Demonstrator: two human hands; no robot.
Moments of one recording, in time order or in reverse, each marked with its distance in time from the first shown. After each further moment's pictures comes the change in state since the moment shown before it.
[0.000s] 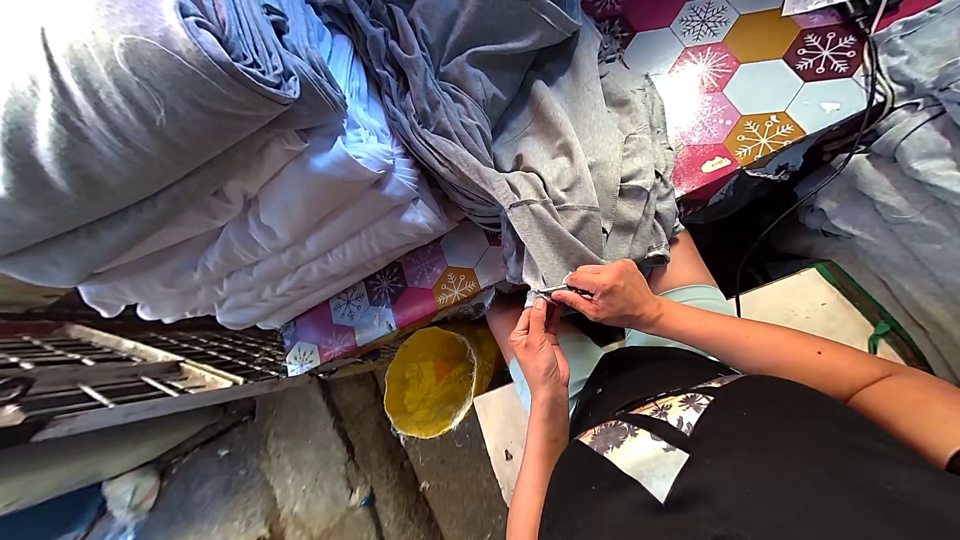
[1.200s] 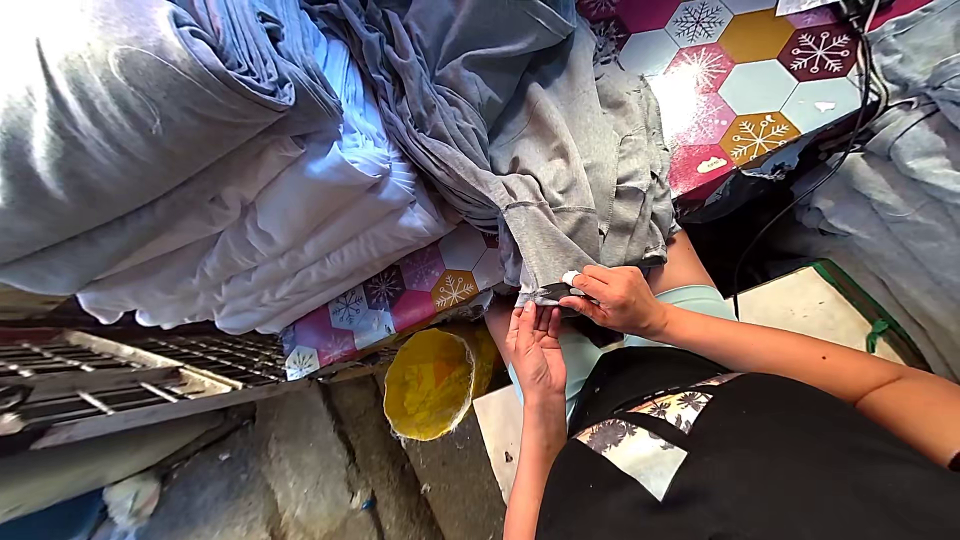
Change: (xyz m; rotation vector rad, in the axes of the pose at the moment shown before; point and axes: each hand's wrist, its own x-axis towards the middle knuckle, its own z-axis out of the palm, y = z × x) left_hand -0.005 0.019 0.008 -0.167 0.030 -0.185; right_hand -0.010 0.004 -0.003 -0.014 0.141 -0.125
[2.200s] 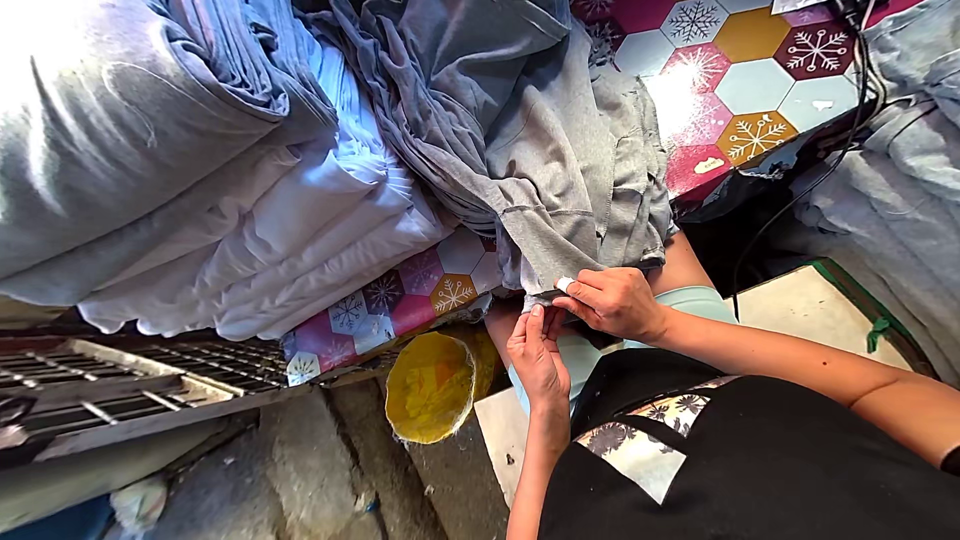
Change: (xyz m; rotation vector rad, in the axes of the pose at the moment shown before) left_hand -0.003 -0.009 0.002 0.153 -0.053 0.157; right_hand 0.011 -0.010 -0.008 -0.089 -0.002 -0.019
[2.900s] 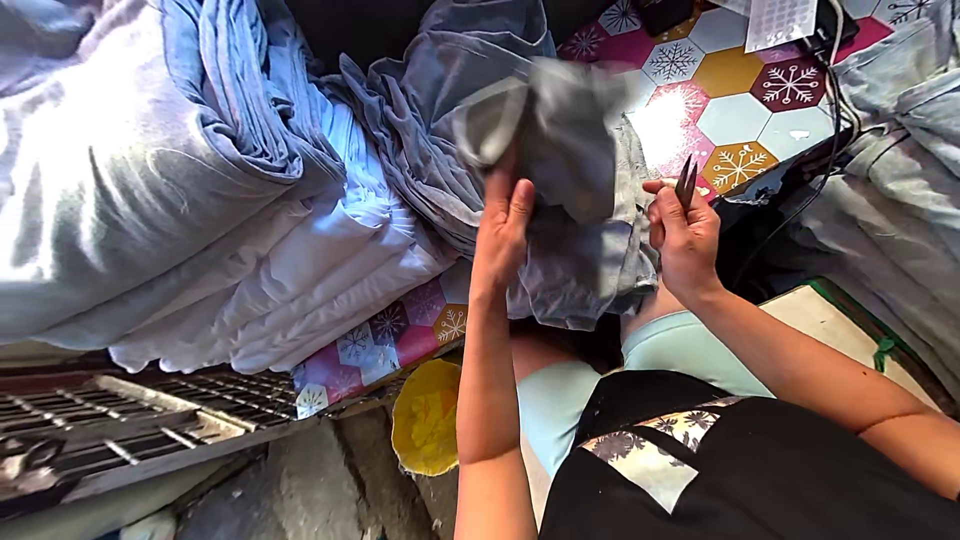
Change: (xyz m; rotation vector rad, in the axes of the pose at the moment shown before) left_hand 0.115 0.091 0.121 0.790 -0.810 0.529; right_hand 0.039 0.063 -0.064 0.666 0.456 0.772
